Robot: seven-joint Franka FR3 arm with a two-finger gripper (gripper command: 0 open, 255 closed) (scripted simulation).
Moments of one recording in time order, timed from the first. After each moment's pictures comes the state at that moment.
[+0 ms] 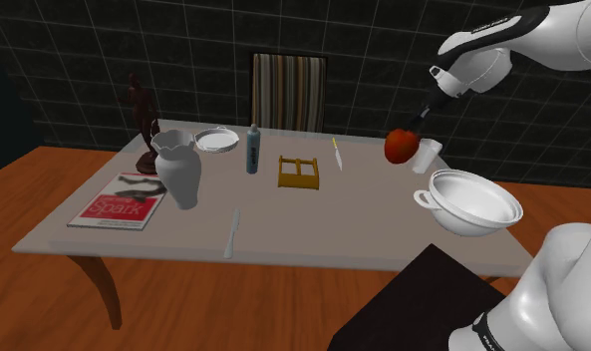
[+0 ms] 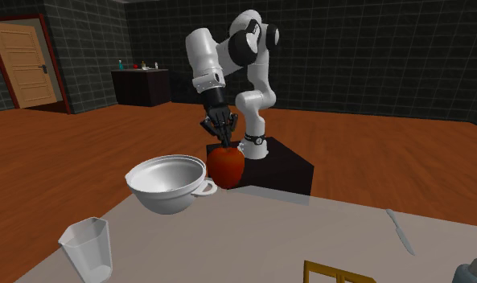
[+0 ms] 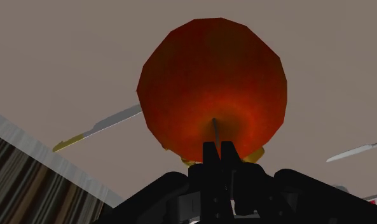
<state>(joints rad) 0.26 0.04 -0.95 -2.01 0.50 2.21 -1.33</state>
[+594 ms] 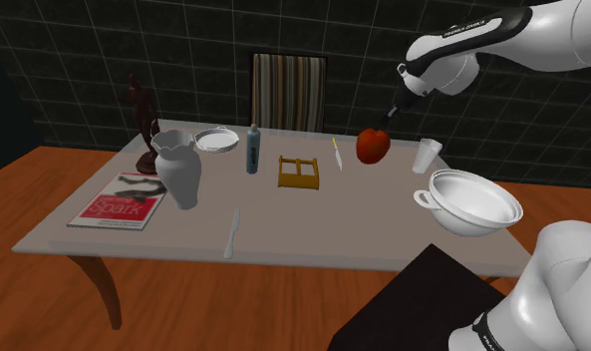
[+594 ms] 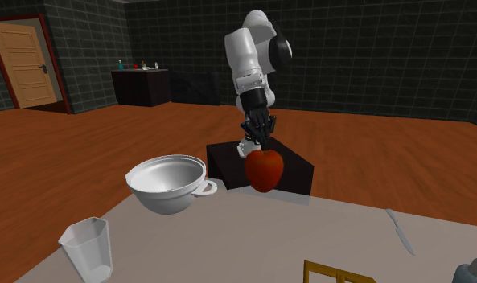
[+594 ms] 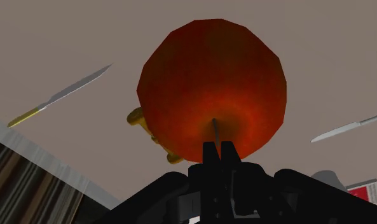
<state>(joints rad) 0.38 -0.01 -0.84 -2.08 0.40 2.34 -1.08</state>
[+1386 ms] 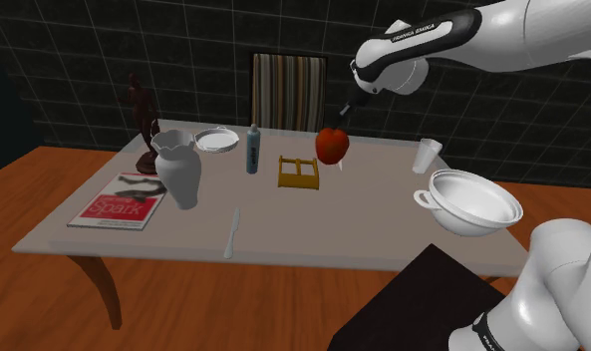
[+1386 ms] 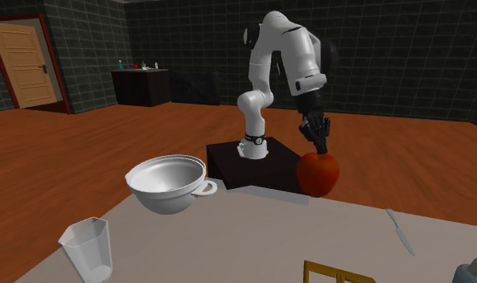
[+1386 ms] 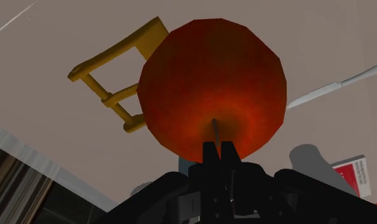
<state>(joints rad) 0.51 0.10 -0.71 -1.99 0.40 2.41 -0.82</state>
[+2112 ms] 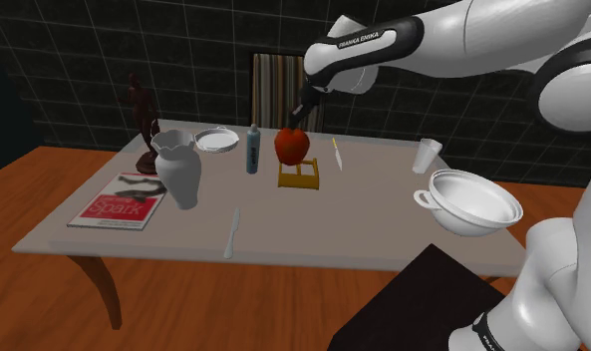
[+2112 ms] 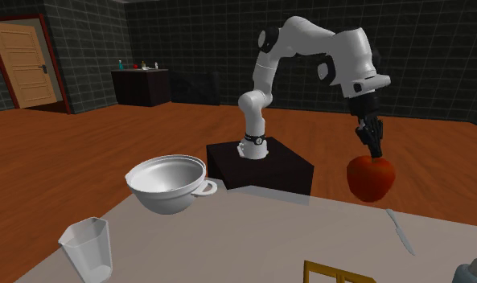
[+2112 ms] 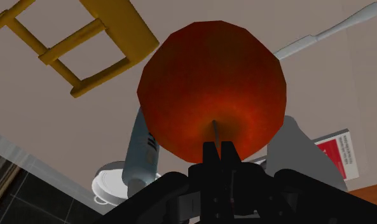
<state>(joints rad) 0.60 0.29 -0.62 -1.78 0.43 2.39 -0.61</state>
